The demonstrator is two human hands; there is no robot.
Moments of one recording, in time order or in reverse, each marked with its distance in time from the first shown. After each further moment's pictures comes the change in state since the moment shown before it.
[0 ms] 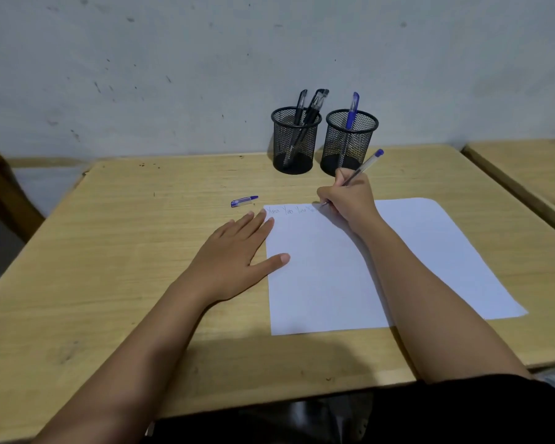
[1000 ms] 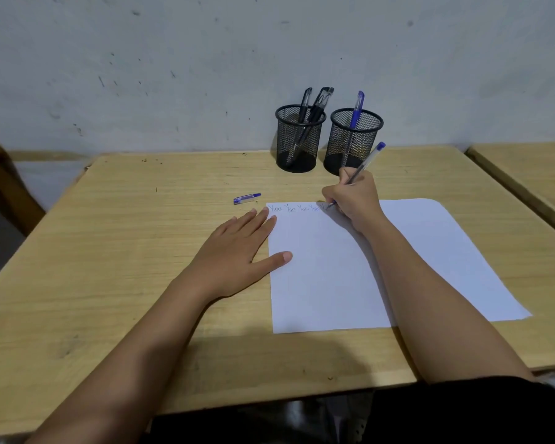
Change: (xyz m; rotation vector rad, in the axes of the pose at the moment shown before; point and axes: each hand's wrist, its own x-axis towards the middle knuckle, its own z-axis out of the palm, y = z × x) left_hand 0.001 -0.001 0.000 -0.005 0.006 0.000; right_hand 0.007 0.006 -0.001 -0.077 -0.016 -0.023
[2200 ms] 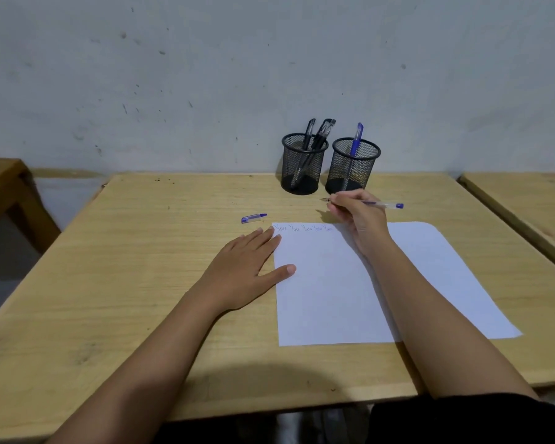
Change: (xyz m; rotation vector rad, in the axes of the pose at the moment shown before) left_hand -0.003 0.003 -0.005 -0.089 0.059 0.011; right_hand -0.017 -0.018 -0.007 0.662 0.047 0.129
